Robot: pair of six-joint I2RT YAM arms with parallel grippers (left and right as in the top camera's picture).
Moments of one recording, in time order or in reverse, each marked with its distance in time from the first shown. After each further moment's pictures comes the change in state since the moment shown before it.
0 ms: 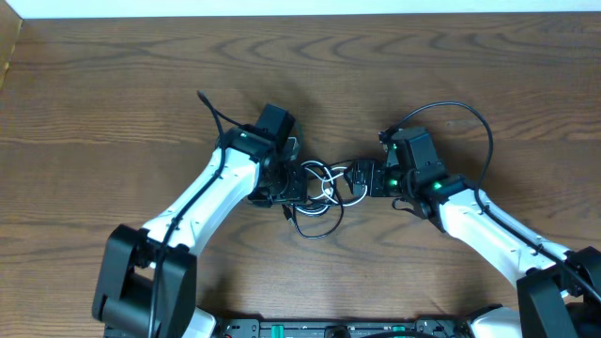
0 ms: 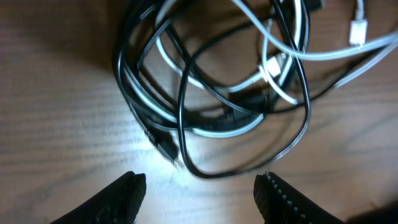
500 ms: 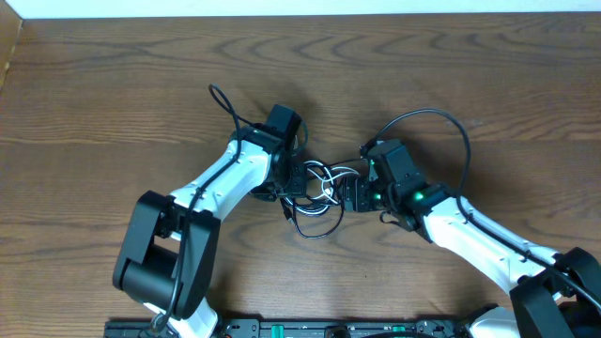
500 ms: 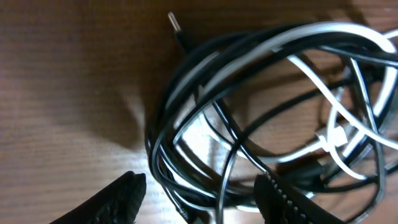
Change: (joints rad) left arm 0.000 0.137 0.000 0.130 -0.118 0.001; right arm 0.129 0.000 -0.010 -0.039 0.083 -0.004
